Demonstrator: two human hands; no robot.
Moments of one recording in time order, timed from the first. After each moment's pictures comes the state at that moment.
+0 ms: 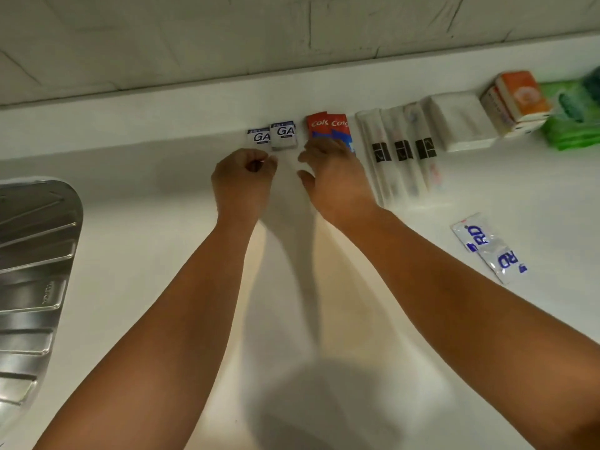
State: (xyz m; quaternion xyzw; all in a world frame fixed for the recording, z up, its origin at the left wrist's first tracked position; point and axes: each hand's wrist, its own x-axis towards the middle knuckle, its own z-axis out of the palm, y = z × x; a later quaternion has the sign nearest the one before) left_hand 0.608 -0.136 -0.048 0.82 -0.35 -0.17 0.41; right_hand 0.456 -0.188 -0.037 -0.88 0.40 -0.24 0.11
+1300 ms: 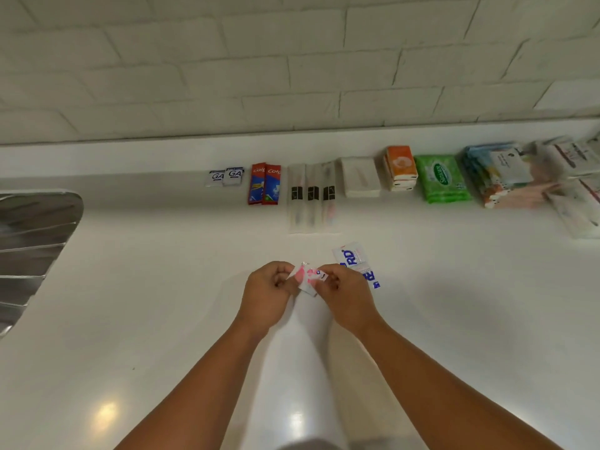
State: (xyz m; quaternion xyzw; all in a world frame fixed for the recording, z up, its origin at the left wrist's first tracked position) left_hand 0.342 -0.044 -0.040 0.73 -0.30 -0.37 0.49; right_hand 0.199 -0.121 -0.051 -0.71 0.47 -0.21 0.47
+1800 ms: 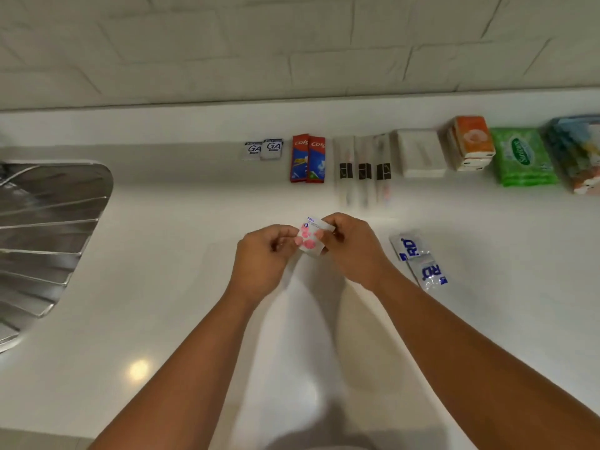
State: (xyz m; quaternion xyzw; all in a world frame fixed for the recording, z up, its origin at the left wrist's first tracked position) left_hand 0.443 -0.034 -0.018 0.76 -0.37 -0.29 0.45; right_hand 0.305 -0.144 -0.028 -0.74 0.41 -0.19 0.51
